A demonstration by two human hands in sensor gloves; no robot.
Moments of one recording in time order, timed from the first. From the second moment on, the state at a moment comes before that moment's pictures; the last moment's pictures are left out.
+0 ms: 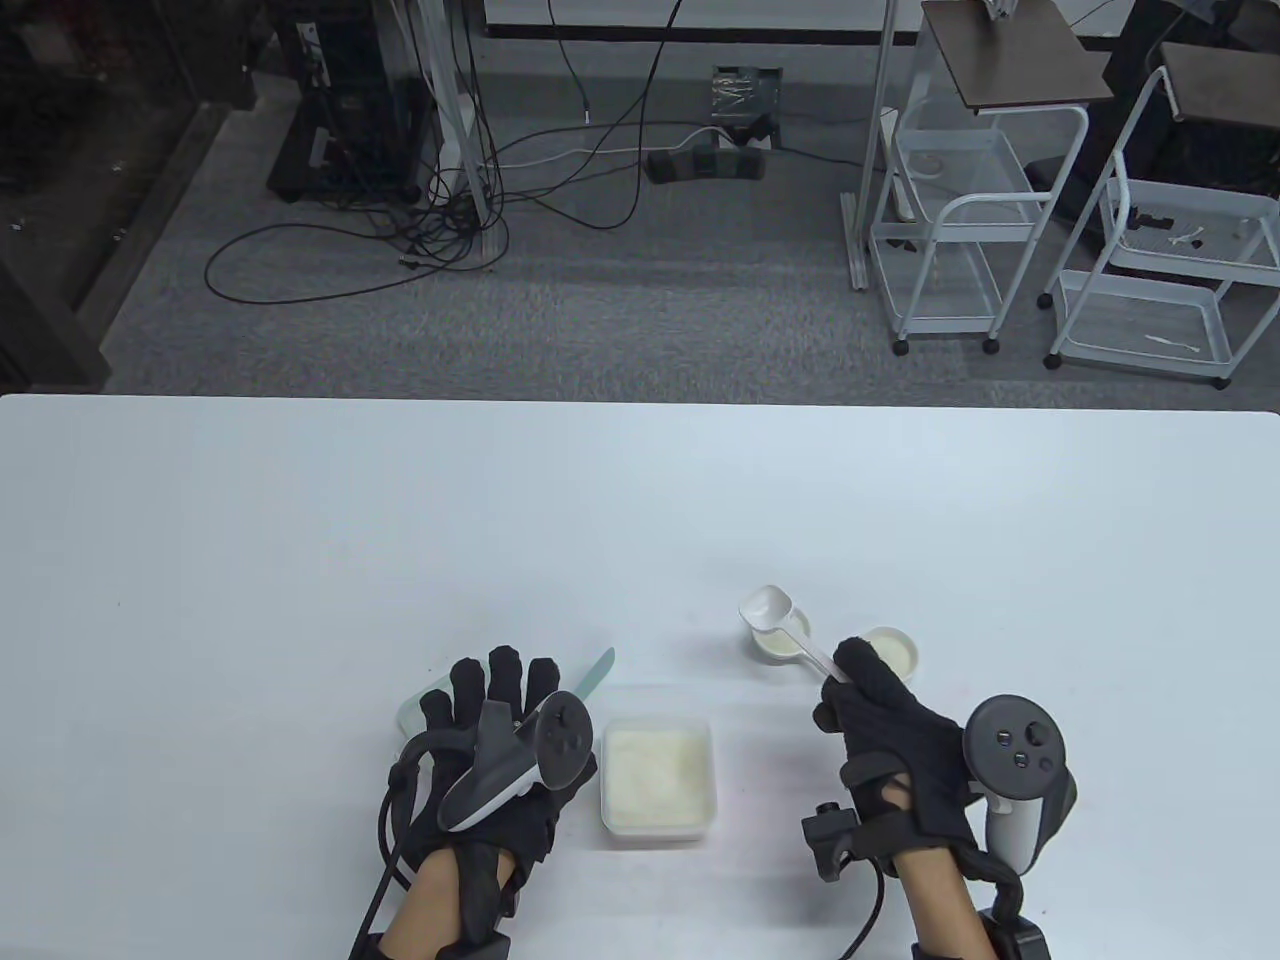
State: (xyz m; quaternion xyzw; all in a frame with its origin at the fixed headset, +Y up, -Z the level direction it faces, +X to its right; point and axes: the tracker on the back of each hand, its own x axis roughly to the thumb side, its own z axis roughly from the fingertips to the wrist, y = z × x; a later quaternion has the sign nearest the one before) left_hand -0.130 -0.694 -0.253 -0.13 -0.06 0.00 0.99; right_hand 0.207 -0.684 -0.246 -0.06 -0.08 0.84 0.53
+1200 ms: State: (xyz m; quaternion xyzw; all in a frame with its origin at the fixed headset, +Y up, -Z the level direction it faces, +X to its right) left_hand -0.130 -0.697 -0.253 -0.13 -0.06 -0.01 0.99; right_hand 0.159 -0.708 -0.249 -0.08 0.01 0.97 0.24
